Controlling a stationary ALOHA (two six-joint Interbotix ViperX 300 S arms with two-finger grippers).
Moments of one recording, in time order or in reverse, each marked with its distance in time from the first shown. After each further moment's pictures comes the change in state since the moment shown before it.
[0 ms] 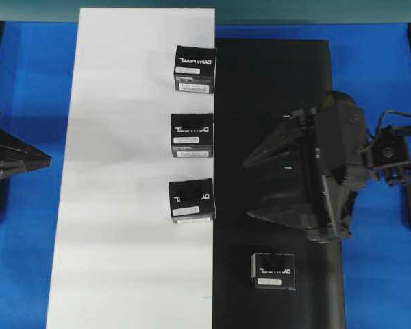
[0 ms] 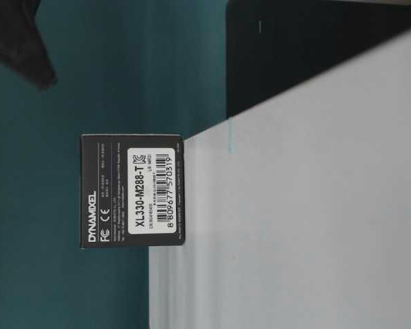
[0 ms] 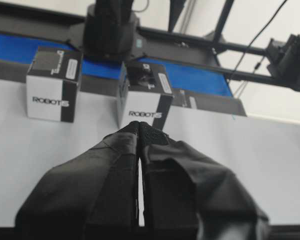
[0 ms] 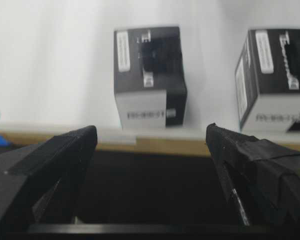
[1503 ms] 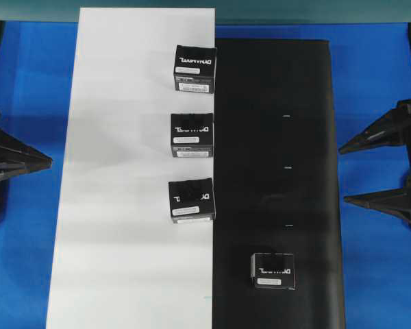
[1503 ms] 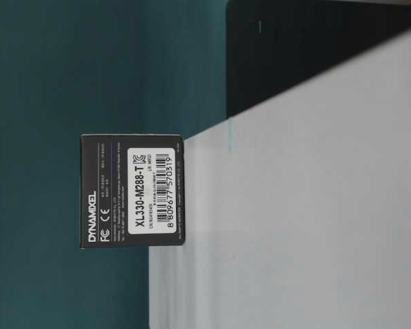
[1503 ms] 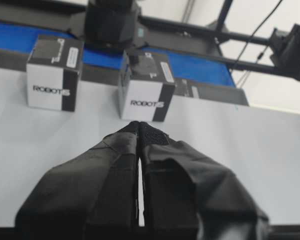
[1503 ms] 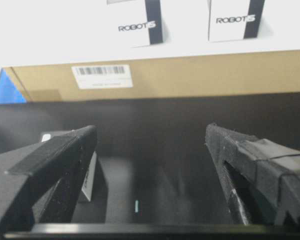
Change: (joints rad) left arm 0.000 0.000 0.002 0.000 0.031 0.000; right arm -0.026 -0.503 0.331 0.000 0.044 0.061
